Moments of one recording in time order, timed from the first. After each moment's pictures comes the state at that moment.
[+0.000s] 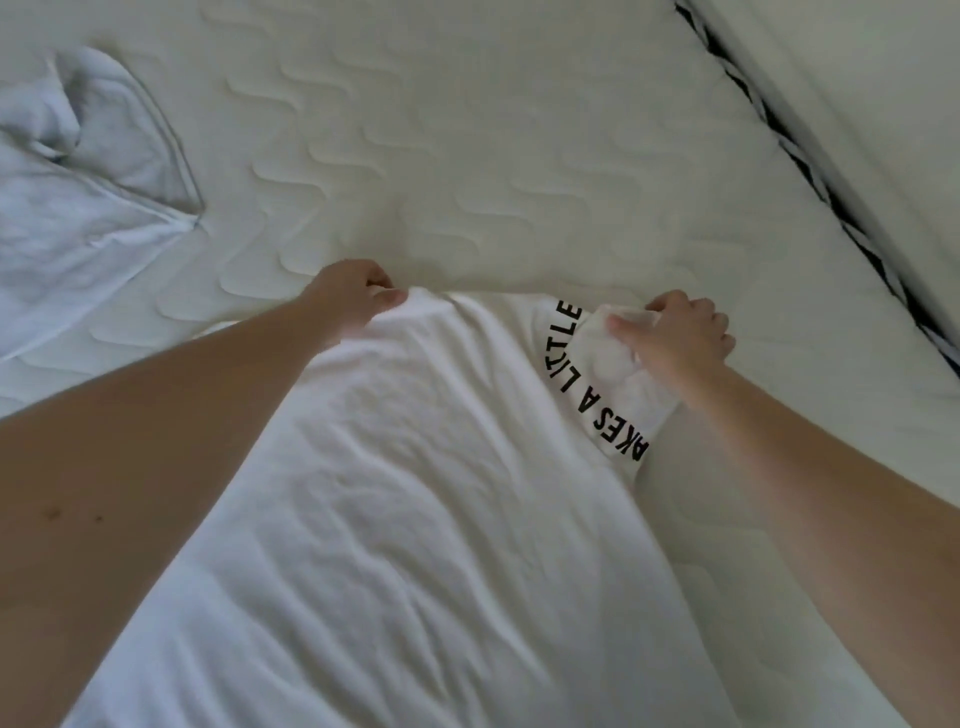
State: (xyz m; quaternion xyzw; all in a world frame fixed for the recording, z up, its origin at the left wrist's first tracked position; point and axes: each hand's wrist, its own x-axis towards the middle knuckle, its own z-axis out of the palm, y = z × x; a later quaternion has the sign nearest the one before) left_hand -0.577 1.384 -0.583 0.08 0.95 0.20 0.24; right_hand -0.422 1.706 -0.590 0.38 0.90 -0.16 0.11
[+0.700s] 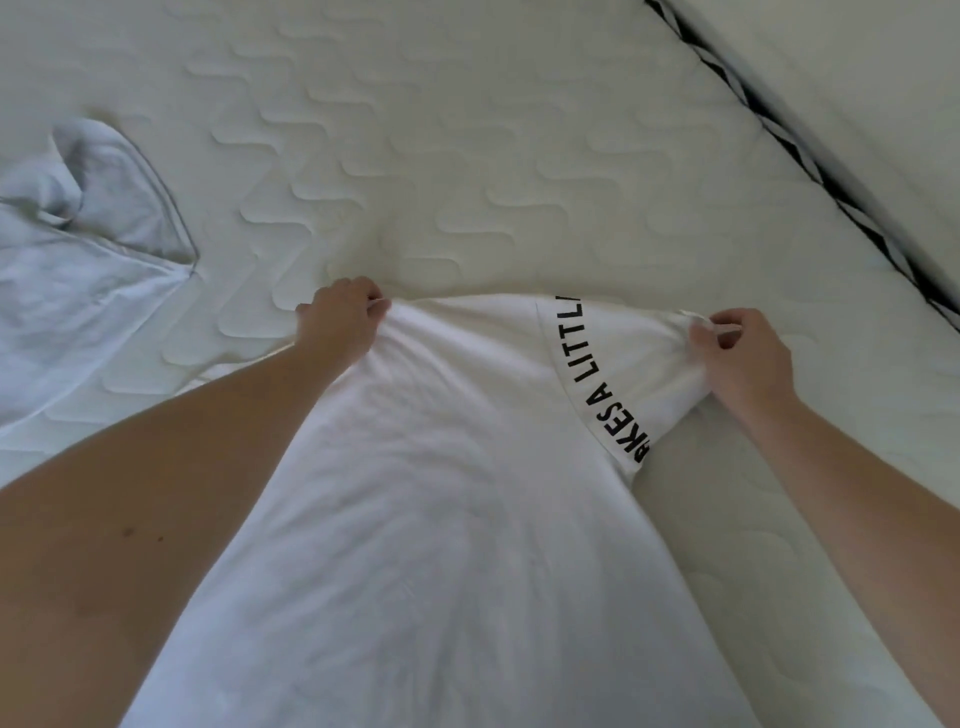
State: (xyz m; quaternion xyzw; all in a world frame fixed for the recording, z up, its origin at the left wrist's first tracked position) left_hand -0.579 1.401 -0.586 0.12 0.98 0.07 0.15; right_hand -0.369 1.760 -0.593 0.43 0.82 -0.36 -0.03
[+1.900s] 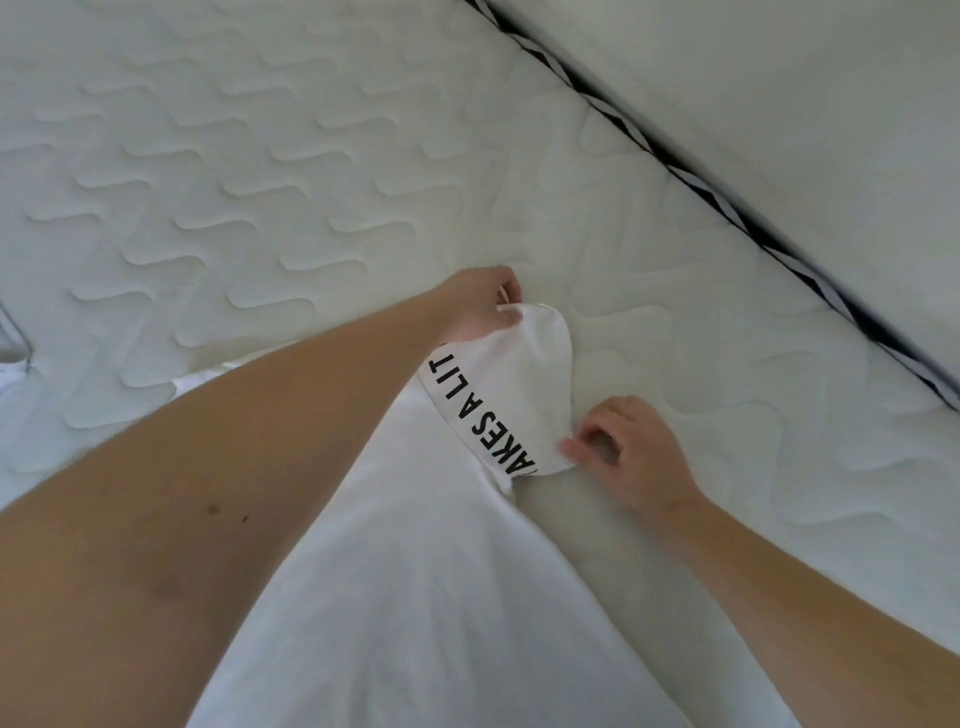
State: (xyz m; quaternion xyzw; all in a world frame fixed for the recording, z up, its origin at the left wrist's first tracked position) left_hand -0.515 1.670 -0.571 0.36 0.85 0.16 0.36; right_hand -0.257 1.757 -0.623 0.17 0.93 -0.33 -0.07
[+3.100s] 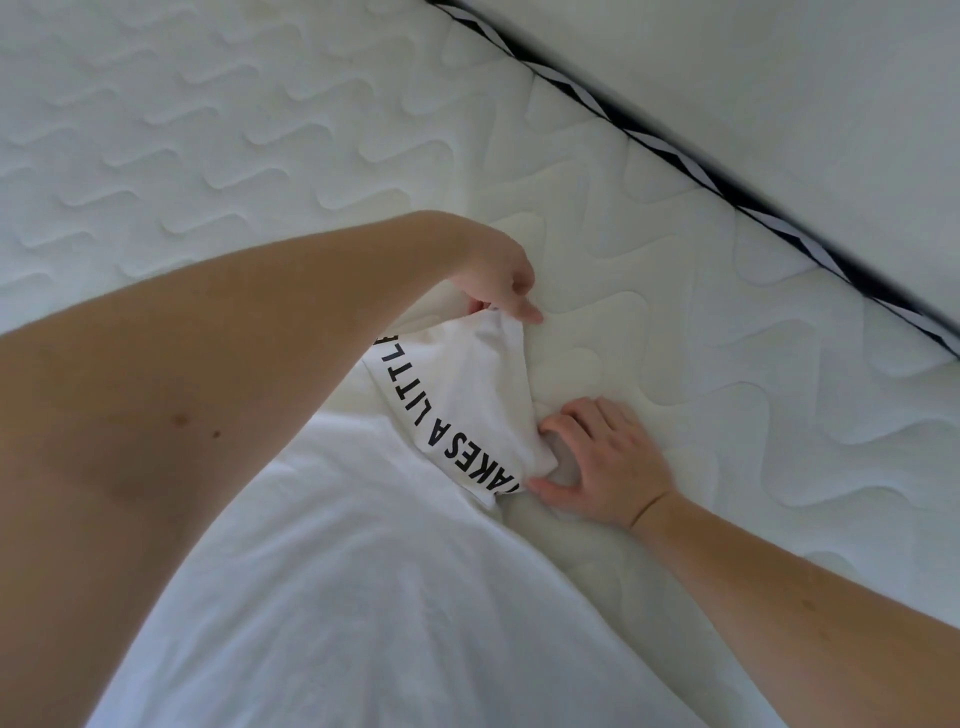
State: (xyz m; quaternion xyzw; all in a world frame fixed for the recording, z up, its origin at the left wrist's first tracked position) left_hand -0.533 1.765 -0.545 0.55 0.69 -0.20 0.42; right_hand -0.253 1.748 -0.656 0.12 0.96 -0.21 -0.12
